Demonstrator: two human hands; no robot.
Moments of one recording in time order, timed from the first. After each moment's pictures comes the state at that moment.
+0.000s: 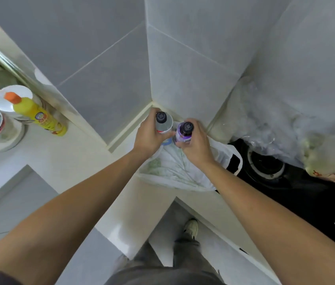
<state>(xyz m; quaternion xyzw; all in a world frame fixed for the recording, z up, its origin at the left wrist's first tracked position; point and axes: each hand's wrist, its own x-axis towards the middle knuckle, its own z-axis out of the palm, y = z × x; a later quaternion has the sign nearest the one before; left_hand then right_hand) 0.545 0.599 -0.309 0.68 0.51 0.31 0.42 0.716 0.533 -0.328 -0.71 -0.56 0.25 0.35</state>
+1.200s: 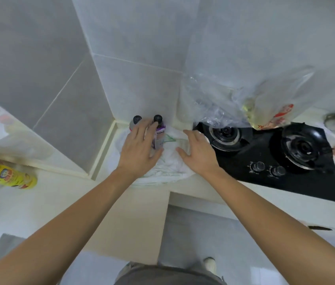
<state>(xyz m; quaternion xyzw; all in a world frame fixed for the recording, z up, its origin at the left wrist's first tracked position) 0.528 0.564 -0.264 0.94 0.26 0.20 0.13 0.710 0.428 -0.275 -0.84 -0.50 0.09 0.19</state>
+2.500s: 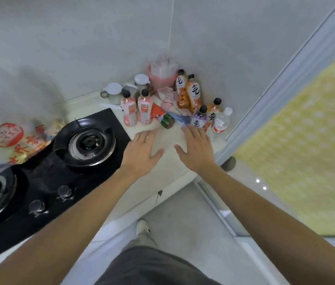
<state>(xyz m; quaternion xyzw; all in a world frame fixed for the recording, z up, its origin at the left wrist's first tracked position) 1.103 -0.028 -0.266 0.98 -0.08 0.02 0.19 1.134 -0.243 -0.252 -0.98 -0.14 -0.04 0.11</state>
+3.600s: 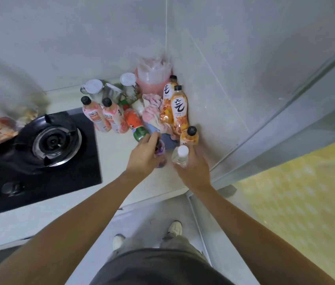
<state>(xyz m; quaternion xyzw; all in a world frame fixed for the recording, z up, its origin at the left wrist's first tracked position) 1.275 -0.223 -0.297 0.95 0.10 0.01 0.29 1.311 -0.411 -0.314 -0.92 -0.16 0.05 0.35</state>
